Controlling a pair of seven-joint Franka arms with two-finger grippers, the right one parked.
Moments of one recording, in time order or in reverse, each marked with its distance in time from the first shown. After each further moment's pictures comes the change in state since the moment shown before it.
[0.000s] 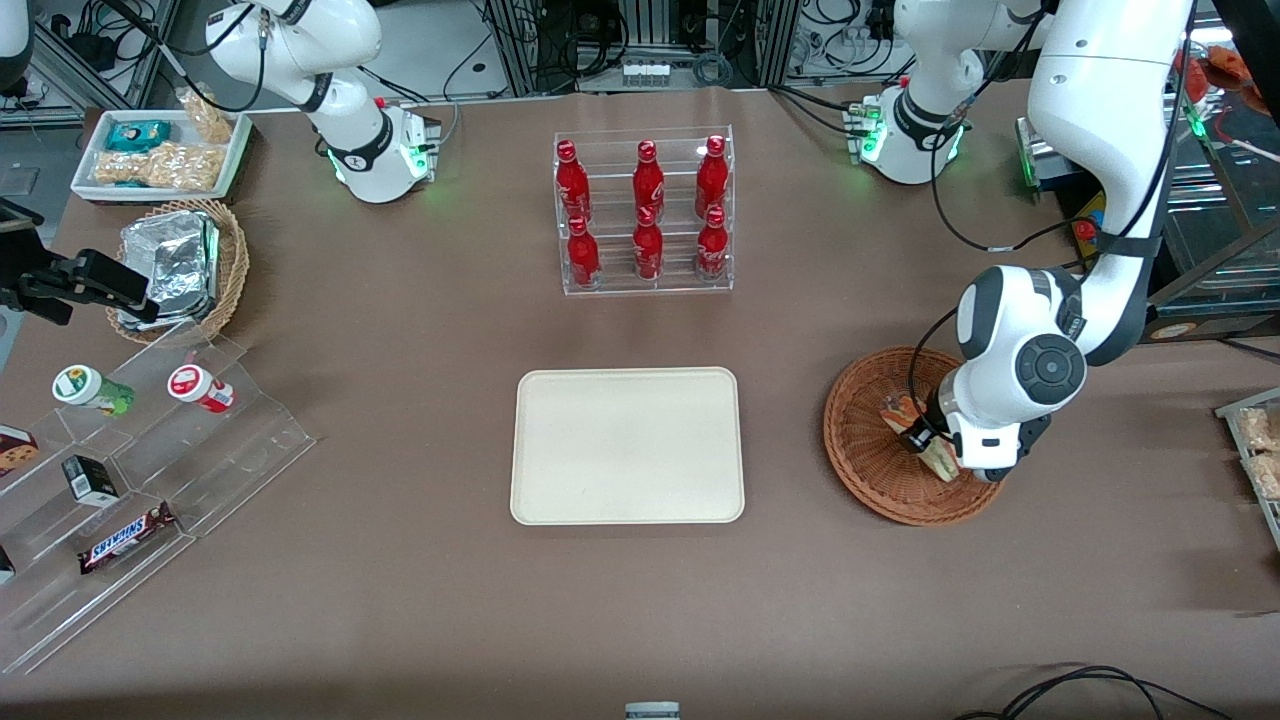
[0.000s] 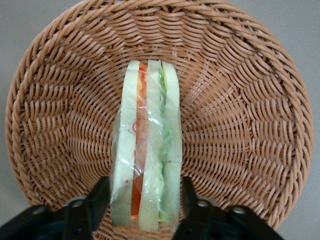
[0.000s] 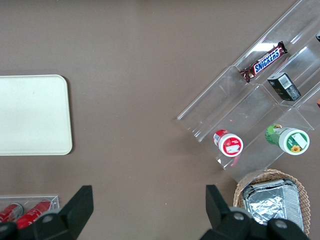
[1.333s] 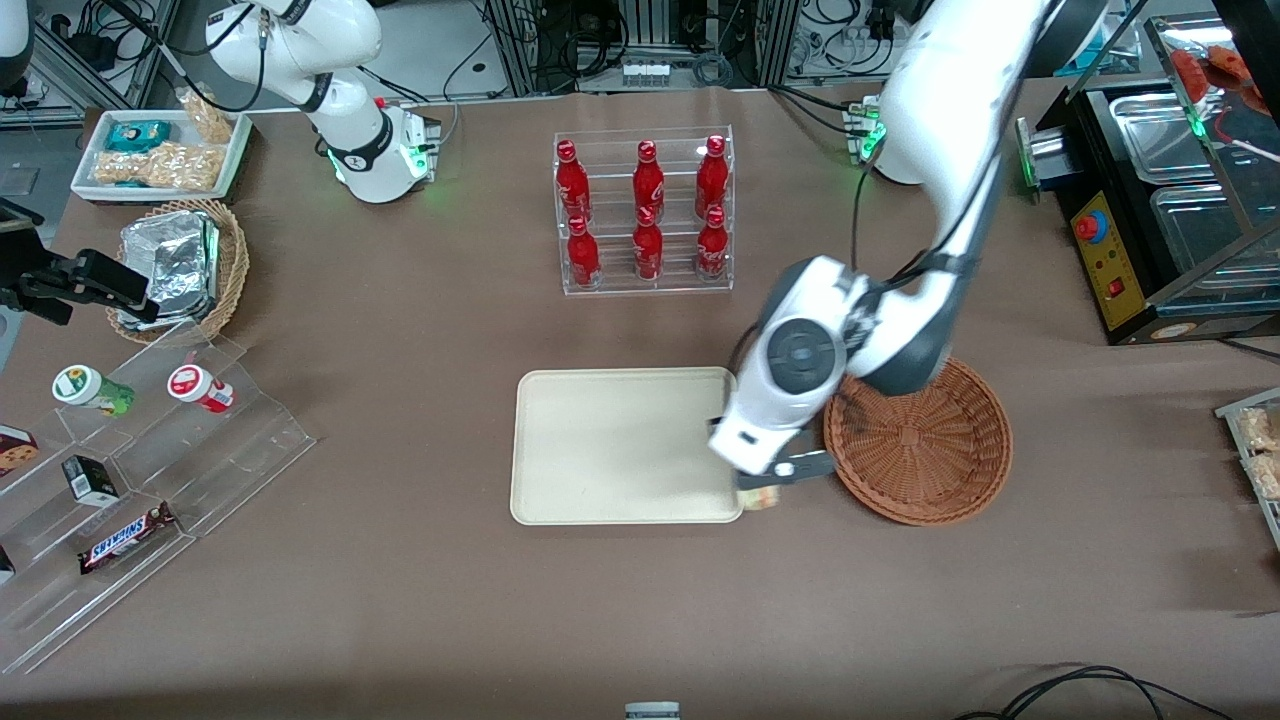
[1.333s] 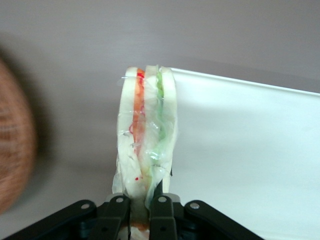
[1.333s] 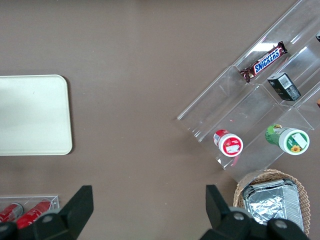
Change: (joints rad) arm -0.378 0.310 -0.061 0.634 -0.003 -0.201 0.224
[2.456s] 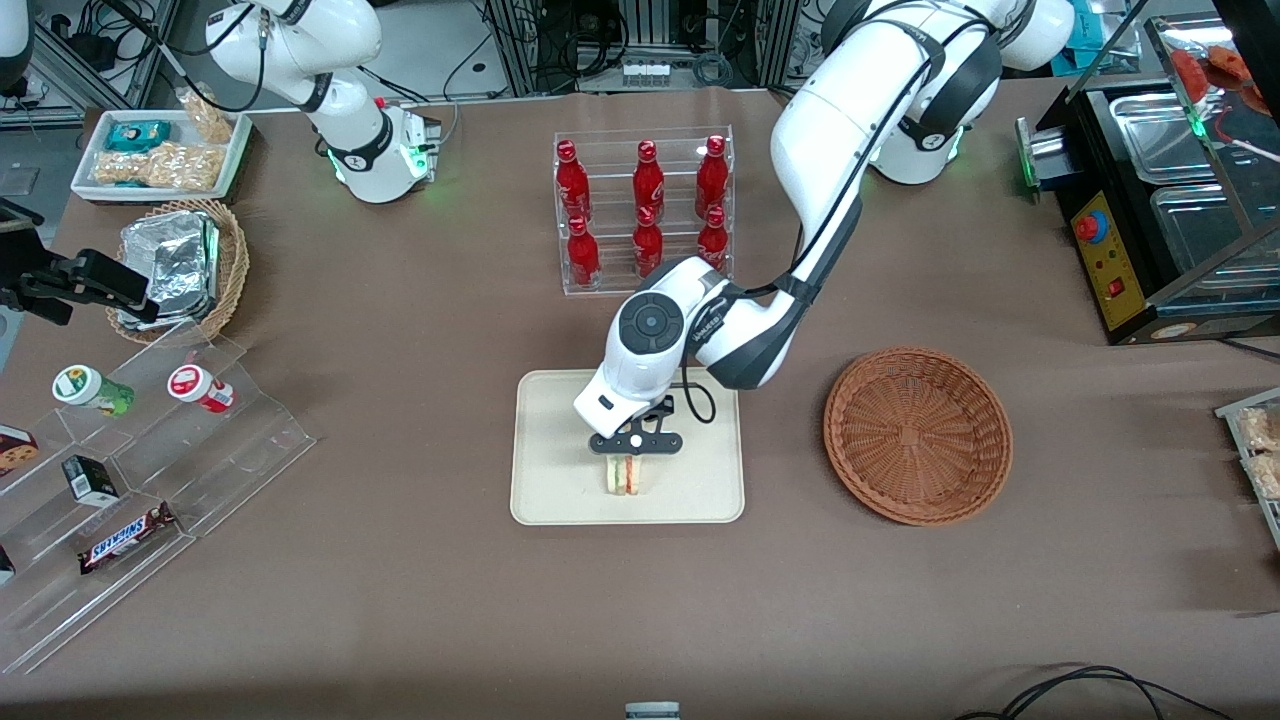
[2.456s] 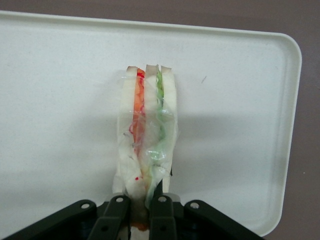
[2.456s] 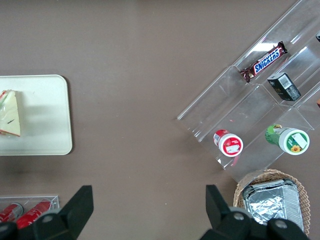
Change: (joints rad) arm -0.166 0.182 -0.019 0.128 0.000 0.158 -0.057
